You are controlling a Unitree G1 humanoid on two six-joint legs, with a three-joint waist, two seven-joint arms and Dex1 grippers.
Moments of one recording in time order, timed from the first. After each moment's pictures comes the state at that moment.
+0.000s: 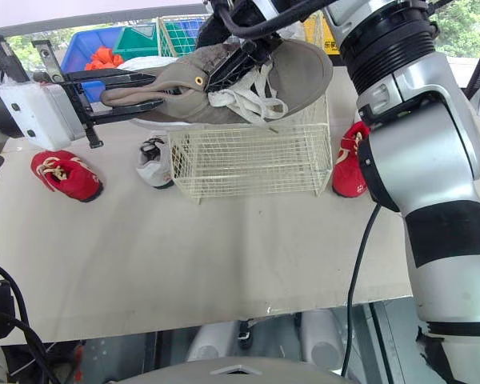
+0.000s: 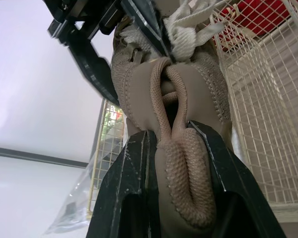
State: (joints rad) left arm -0.66 1.03 0.14 -0.08 -0.26 -0.34 -1.12; right arm -1.78 -0.34 0.44 0.88 0.05 0.26 1.58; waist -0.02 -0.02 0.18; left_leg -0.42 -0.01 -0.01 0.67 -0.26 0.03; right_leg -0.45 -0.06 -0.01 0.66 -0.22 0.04
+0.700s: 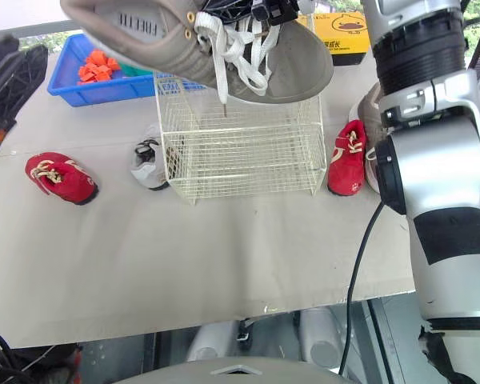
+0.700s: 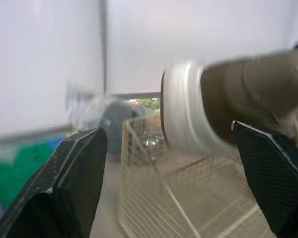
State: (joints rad) left arm -0.14 0.85 0.73 -0.47 -1.43 0.64 -0.20; right arm -1.62 -0.36 0.11 0.62 0.17 0.59 1.26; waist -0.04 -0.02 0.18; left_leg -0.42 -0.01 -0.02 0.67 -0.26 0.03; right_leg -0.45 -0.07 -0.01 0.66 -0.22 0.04
